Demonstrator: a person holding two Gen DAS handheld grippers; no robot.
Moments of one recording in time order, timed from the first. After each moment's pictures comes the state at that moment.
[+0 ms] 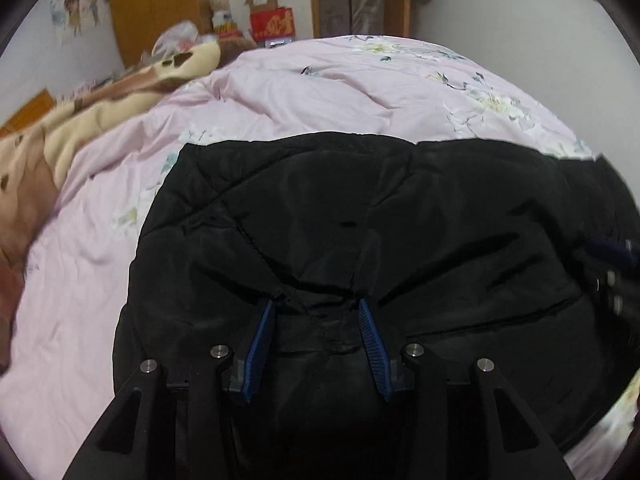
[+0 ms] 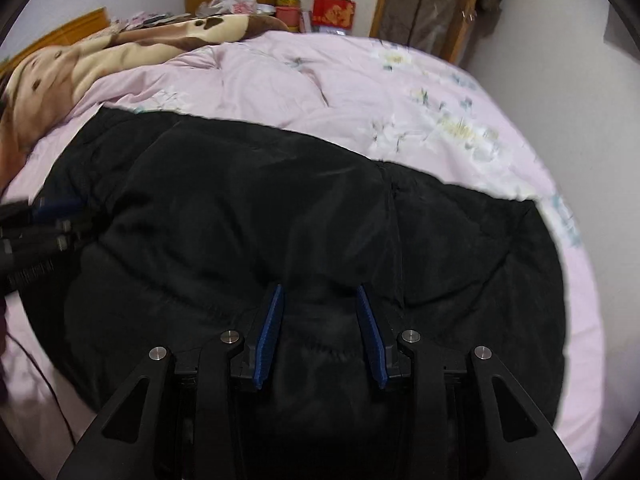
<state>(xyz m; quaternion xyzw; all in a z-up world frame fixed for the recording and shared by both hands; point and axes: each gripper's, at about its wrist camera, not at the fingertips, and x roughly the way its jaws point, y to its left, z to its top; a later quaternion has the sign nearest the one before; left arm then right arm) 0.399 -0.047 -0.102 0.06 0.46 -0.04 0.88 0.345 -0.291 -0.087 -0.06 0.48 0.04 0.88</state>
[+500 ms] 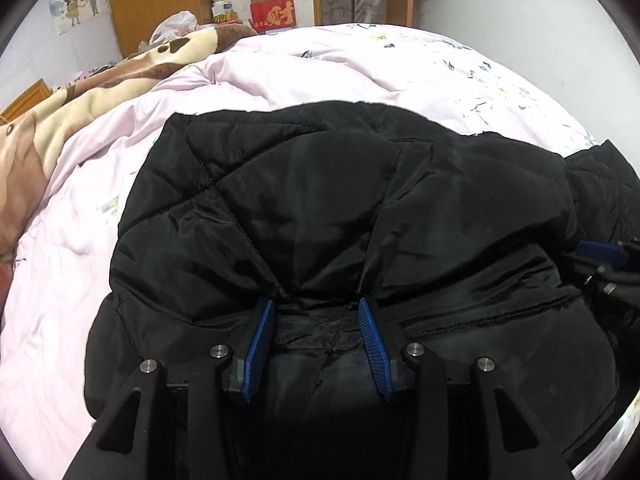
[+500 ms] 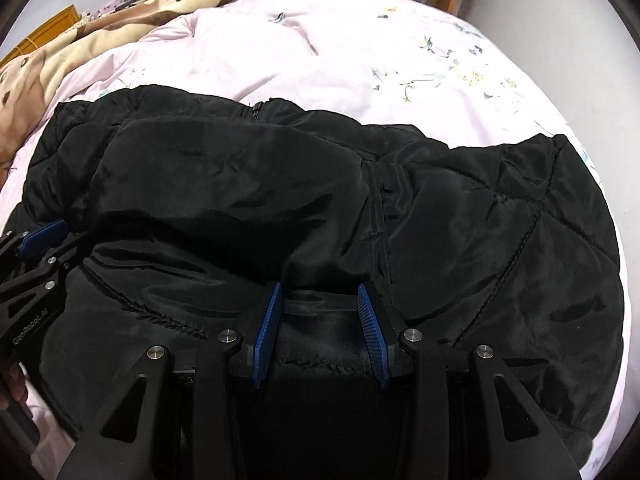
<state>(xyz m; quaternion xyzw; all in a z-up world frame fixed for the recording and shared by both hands) 0.408 -0.045 -0.127 0.04 0.48 -0.04 0.88 0.377 -0.298 -0.113 -0.03 0.54 0.05 0.84</state>
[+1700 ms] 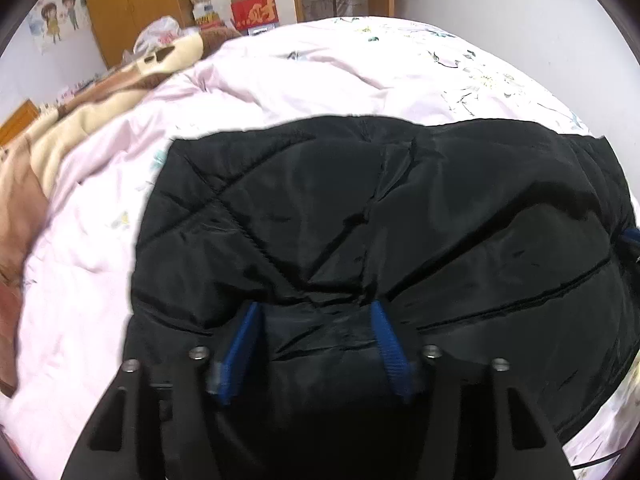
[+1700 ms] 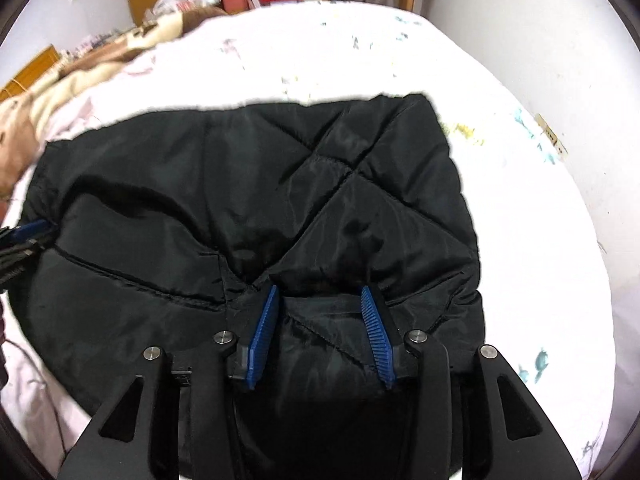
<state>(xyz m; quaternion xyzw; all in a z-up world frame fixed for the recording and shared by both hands) 0.403 -0.040 -0.103 0.08 0.49 -0.06 0.87 0.314 -0.392 -0.080 -0.01 0.50 0.02 0.86</state>
